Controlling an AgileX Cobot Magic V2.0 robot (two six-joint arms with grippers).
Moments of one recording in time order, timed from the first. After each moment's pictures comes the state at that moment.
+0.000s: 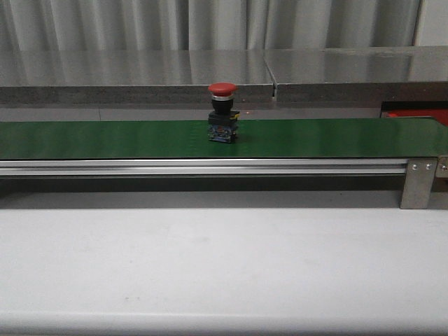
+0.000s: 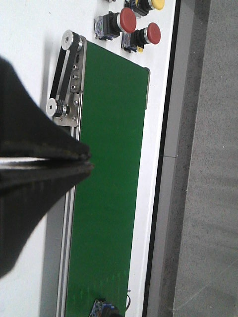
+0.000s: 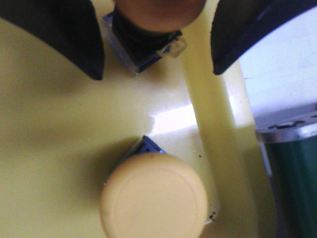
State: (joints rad) left arm 0.06 0.63 -0.61 -0.29 0.44 0.27; right arm -0.42 1.62 -0.86 0.44 0.46 -0.36
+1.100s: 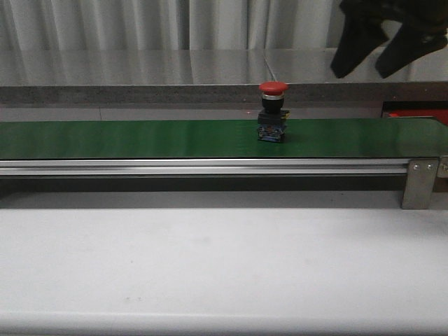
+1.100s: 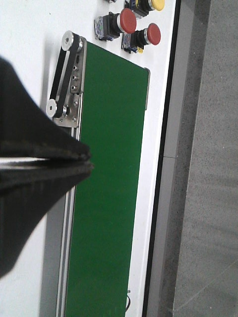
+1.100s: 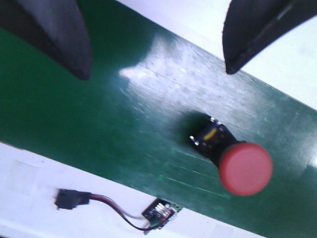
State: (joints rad) left arm 0.06 0.63 -0.61 -0.29 0.44 0.27; right arm 0.12 1.67 -1.35 0.43 0.70 -0.43
